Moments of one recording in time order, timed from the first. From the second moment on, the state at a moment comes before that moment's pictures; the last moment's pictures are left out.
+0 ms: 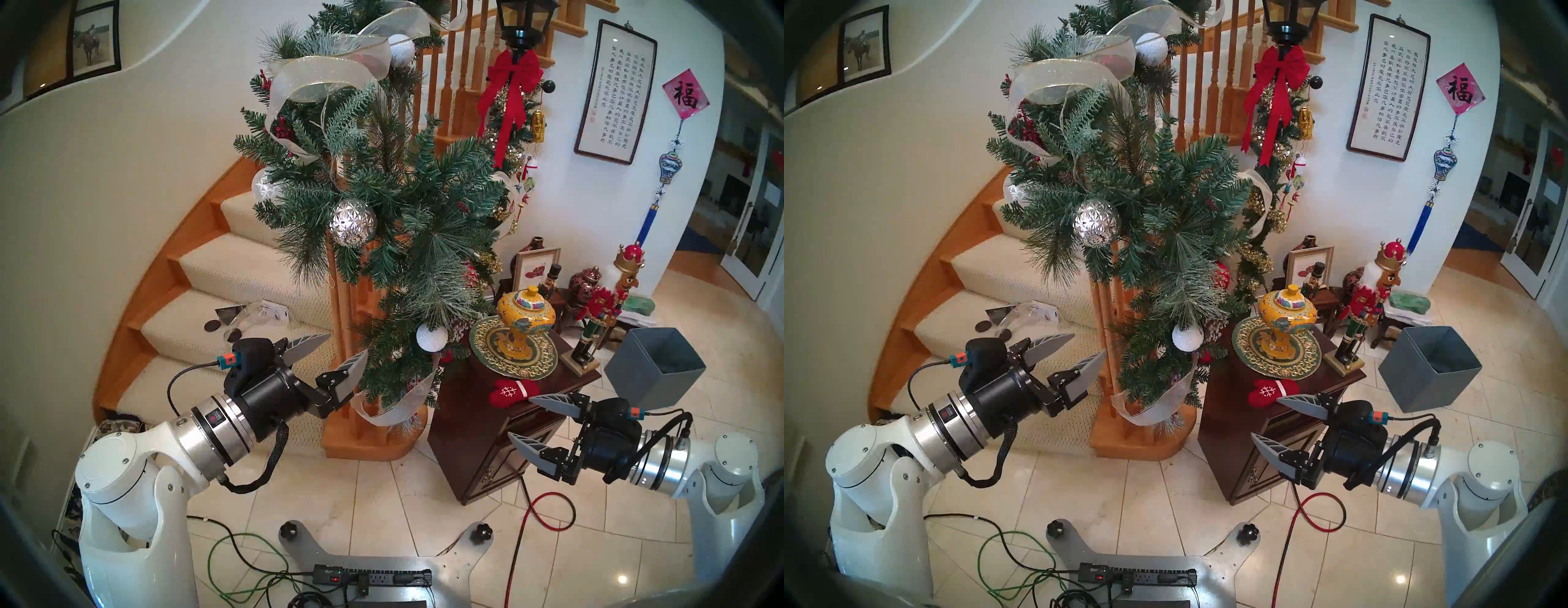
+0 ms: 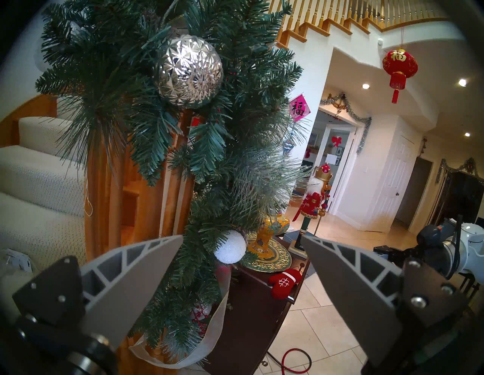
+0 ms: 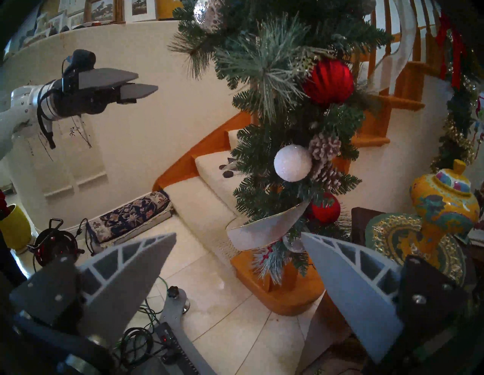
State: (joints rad) left arm 2.15 -1.60 -1.89 -2.40 -0.27 0.47 -0.90; right arm -2.32 -1.13 2.13 -2.14 0.44 0.23 1.06
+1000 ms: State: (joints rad) left arm 2.15 -1.60 -1.89 -2.40 -0.27 0.47 -0.90; right arm -2.12 -1.09 2.01 -1.98 0.40 0.42 0.80
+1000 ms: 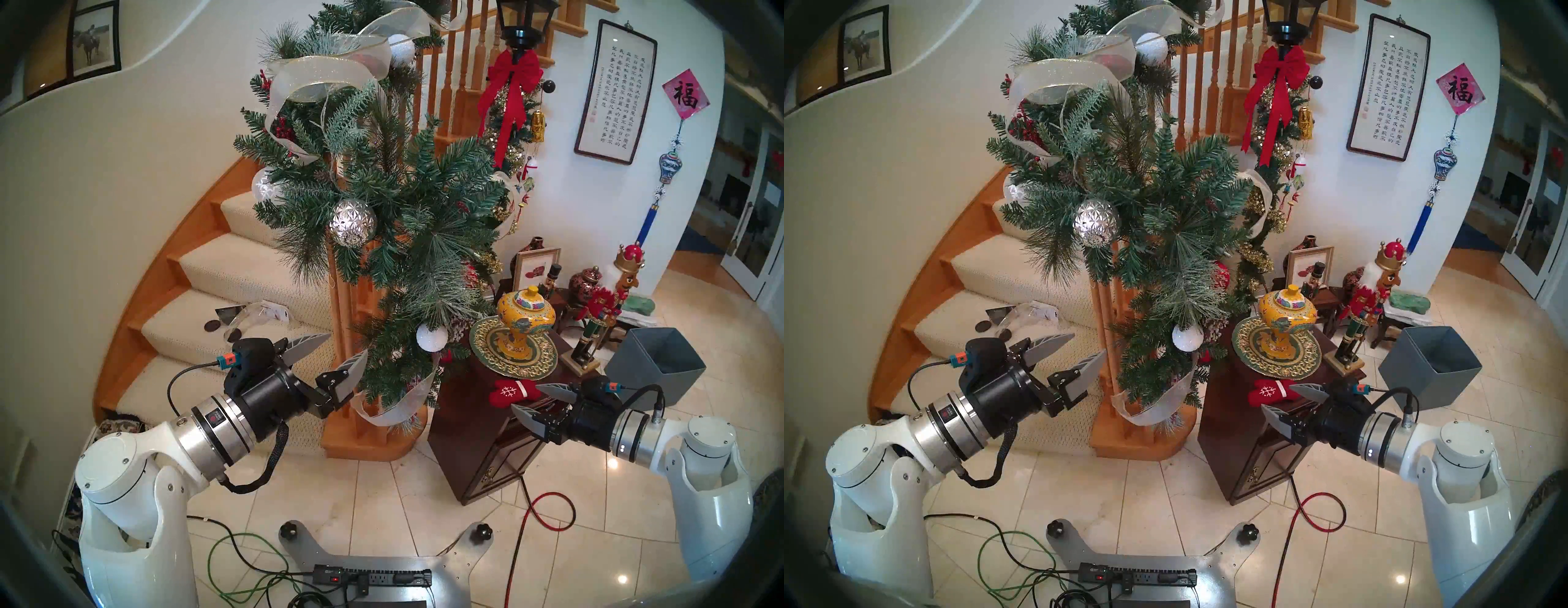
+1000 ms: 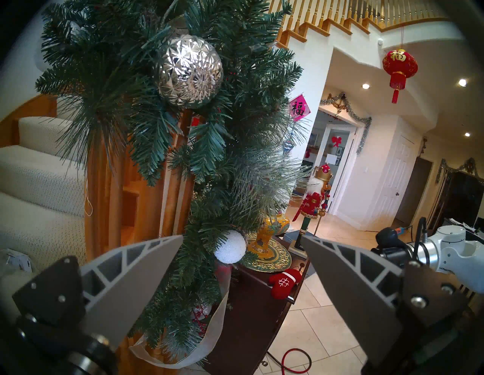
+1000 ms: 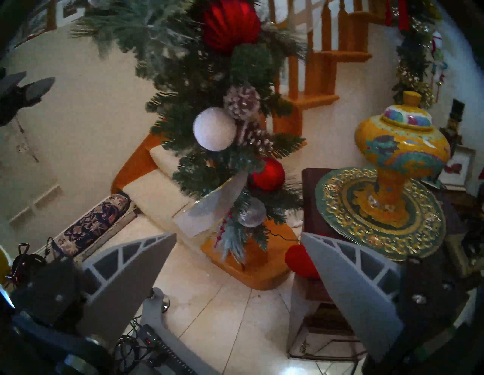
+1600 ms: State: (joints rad) left arm 2.15 -1.60 -1.89 -2.40 -0.27 0.47 -0.90; right arm -1.99 -1.10 1.99 -1.87 0.37 0.53 0.63
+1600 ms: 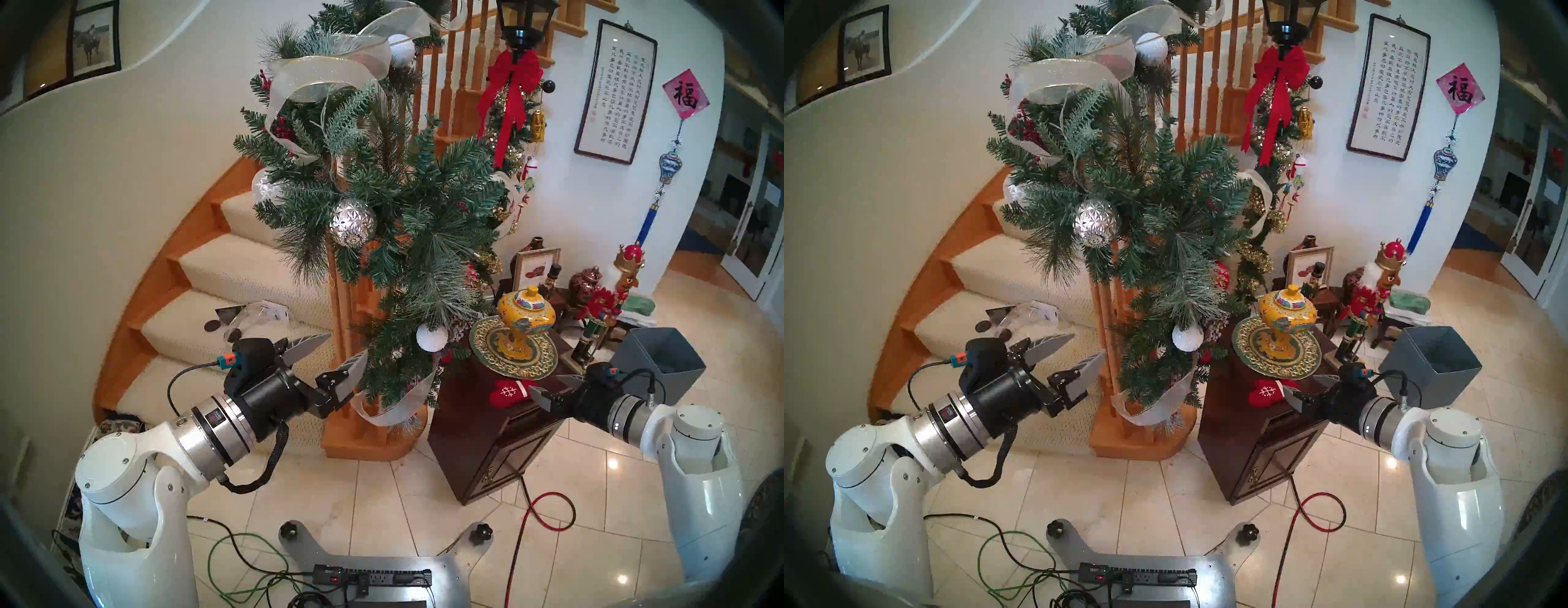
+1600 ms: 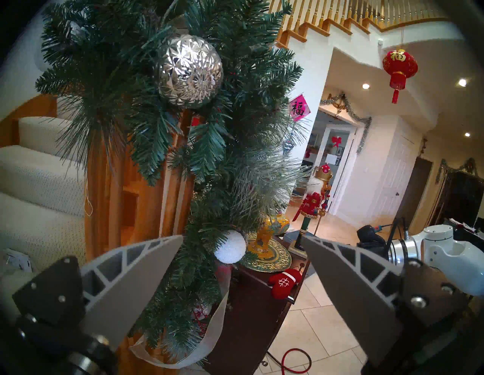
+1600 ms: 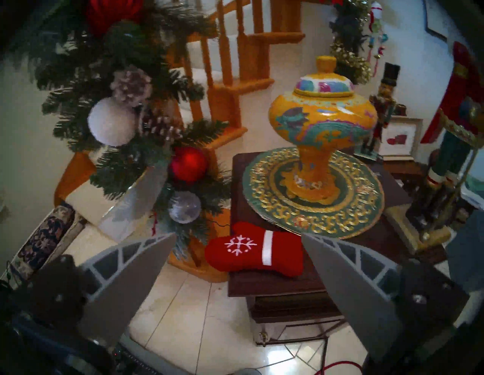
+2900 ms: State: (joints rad) left arm 2.15 -1.60 -1.89 -2.40 -0.27 0.47 -0.90; right arm -1.95 -1.08 1.93 -1.82 0.38 0.70 0.58
